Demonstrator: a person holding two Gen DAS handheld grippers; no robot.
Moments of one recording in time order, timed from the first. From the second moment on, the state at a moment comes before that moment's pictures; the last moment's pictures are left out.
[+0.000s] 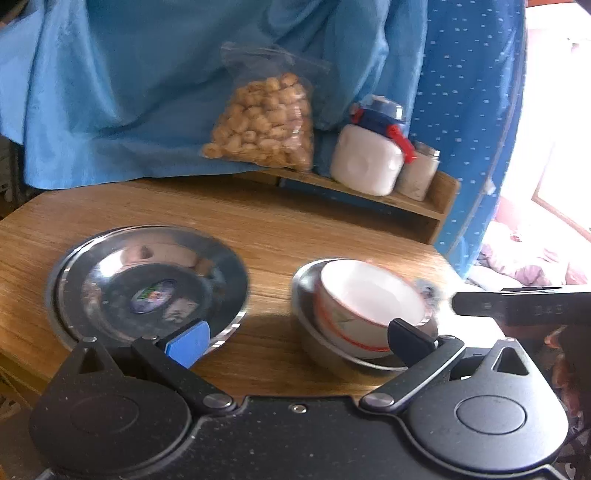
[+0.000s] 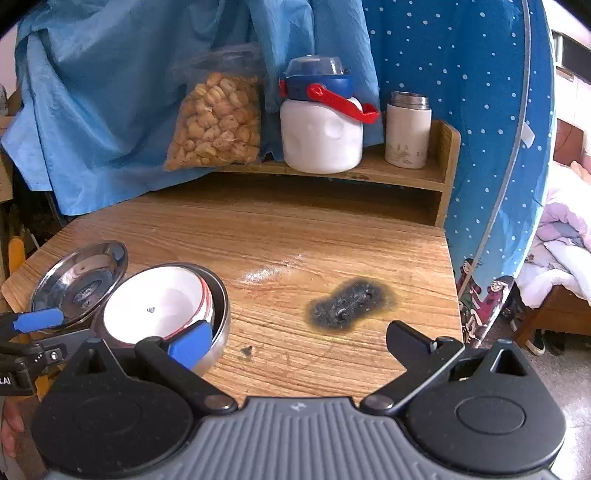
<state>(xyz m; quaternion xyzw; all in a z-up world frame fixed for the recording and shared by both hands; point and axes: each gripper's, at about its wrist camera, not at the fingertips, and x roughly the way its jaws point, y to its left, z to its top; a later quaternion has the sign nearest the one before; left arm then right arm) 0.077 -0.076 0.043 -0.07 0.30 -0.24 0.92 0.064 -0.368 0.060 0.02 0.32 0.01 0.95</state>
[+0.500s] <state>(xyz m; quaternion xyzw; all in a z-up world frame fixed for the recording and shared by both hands) 0.088 -0.079 0.030 -0.15 0.36 -0.24 0.89 0.064 -0.378 0.049 0.03 0.31 0.04 0.95</state>
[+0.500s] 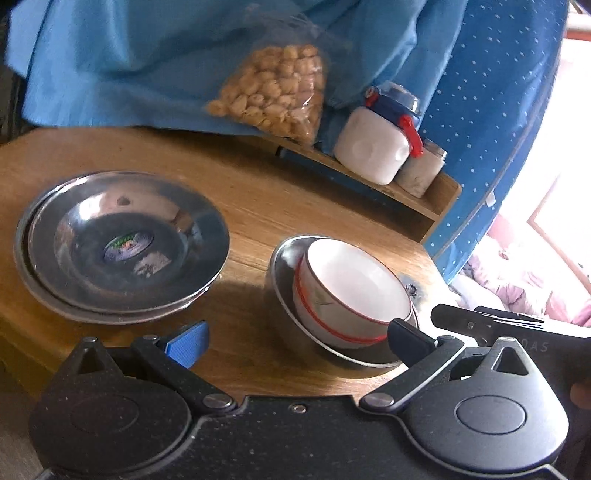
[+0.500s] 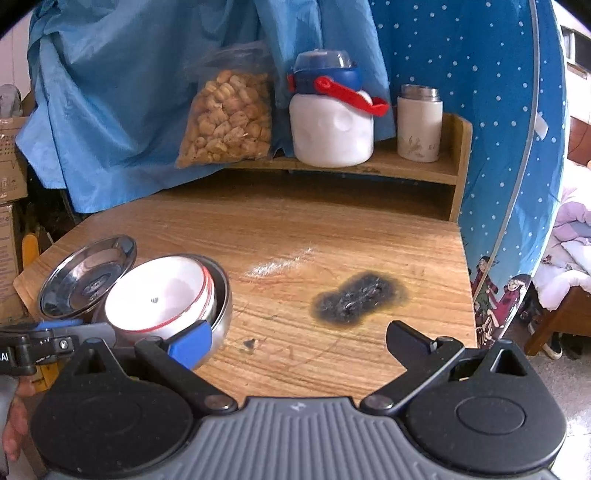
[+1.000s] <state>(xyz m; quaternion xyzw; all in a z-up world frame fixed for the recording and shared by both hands) 0.090 -0.075 0.028 -0.12 0.37 -0.17 0.90 0.065 -0.365 0.048 0.01 0.31 0.04 0.95</state>
